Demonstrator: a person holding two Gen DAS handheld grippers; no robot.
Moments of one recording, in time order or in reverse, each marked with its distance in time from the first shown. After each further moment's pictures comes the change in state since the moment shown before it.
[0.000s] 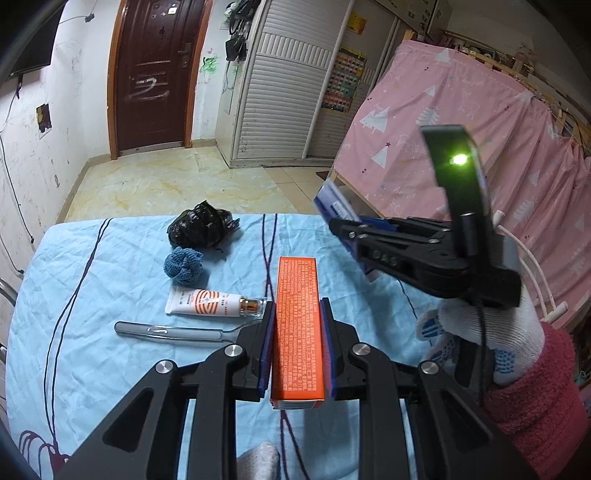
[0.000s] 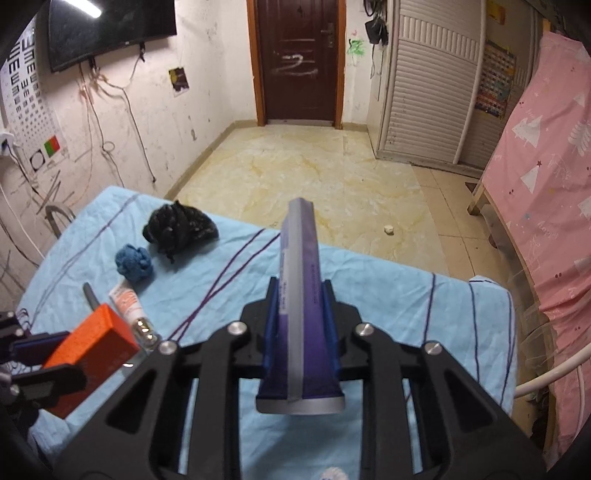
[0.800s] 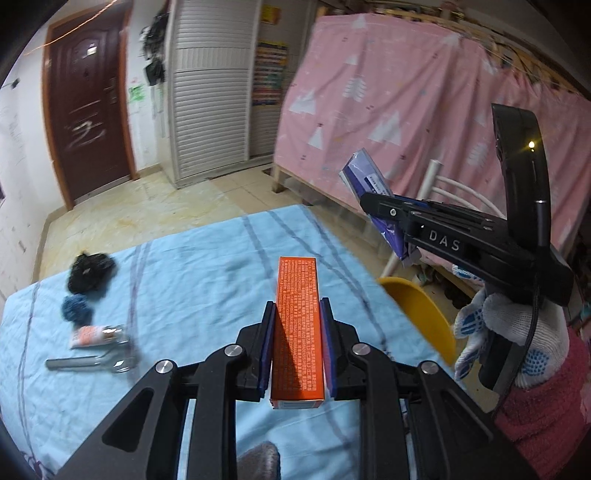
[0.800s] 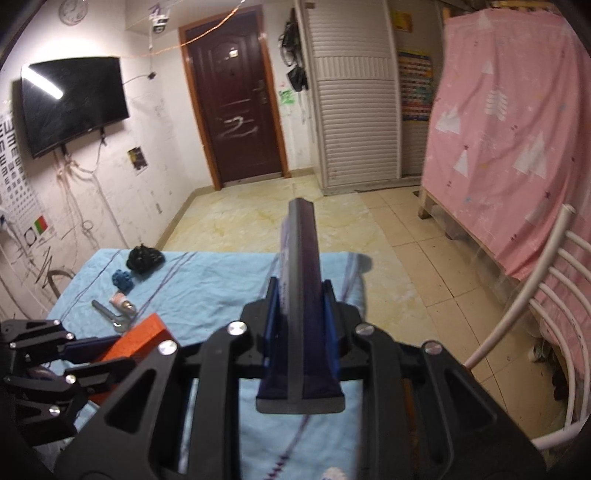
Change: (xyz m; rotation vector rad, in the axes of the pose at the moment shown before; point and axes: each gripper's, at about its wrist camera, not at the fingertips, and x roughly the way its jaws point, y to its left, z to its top) left arm 0.016 -0.151 -0.010 0.258 0.019 -0.097; right arm -0.140 -0.124 -0.089 0.245 -0.216 -0.112
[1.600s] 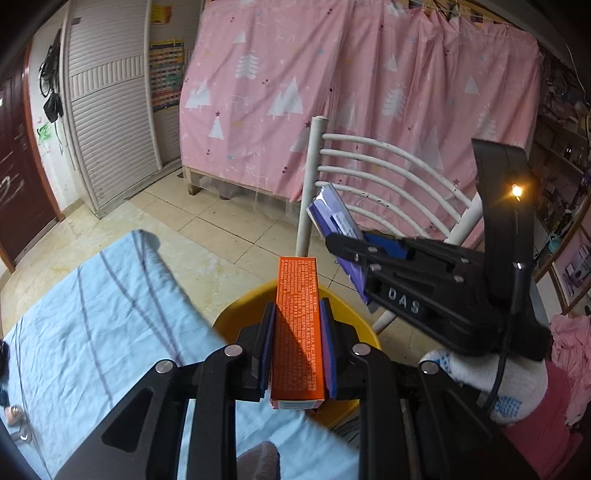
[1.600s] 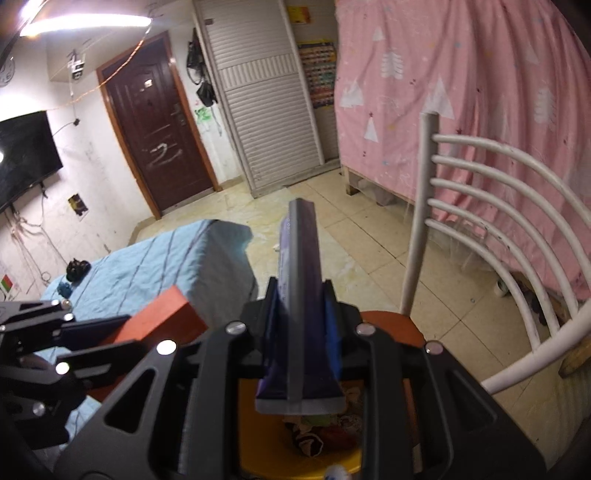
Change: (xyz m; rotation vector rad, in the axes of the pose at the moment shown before) left arm 0.080 -0.160 0.024 0.251 0.072 -0.197; right arm -0.048 -0.133 -0.082 0.251 -0.016 -0.181
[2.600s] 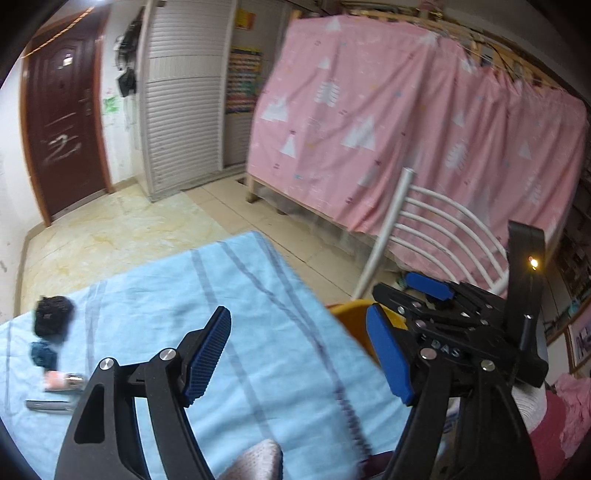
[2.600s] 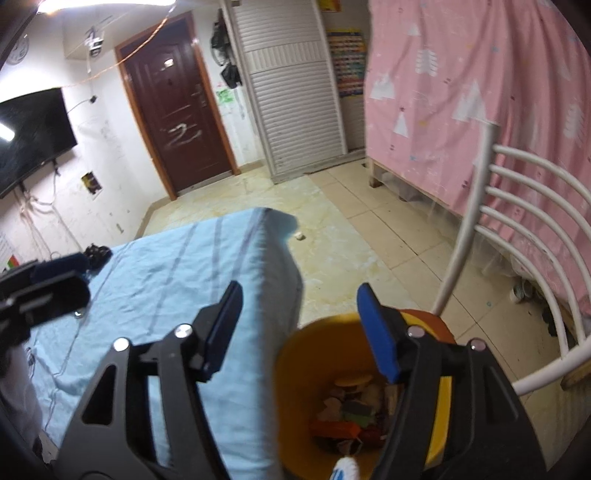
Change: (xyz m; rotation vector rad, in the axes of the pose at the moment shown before) left arm -0.085 0.122 -0.021 -0.217 -0.105 0.147; right arm 0.025 0.103 0.011 -0.121 0.057 0.067
